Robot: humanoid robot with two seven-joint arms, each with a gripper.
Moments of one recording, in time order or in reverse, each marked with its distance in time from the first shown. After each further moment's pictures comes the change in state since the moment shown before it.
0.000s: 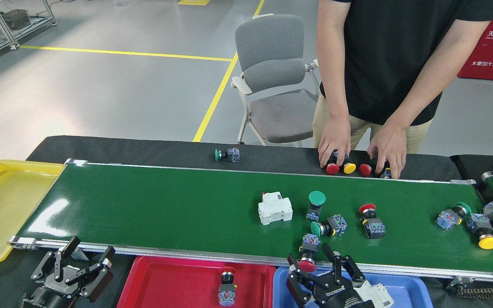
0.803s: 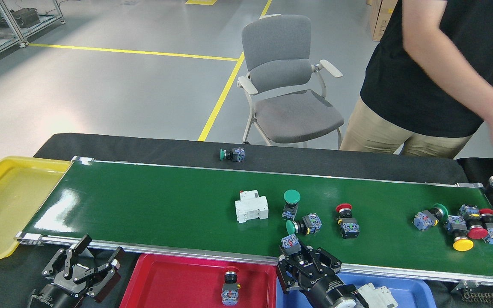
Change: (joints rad) left arm -0.059 0.000 -0.013 0.013 0.000 -0.056 -0.005; right arm -0.069 -0.003 0.010 -0.022 -0.103 -0.143 0.116
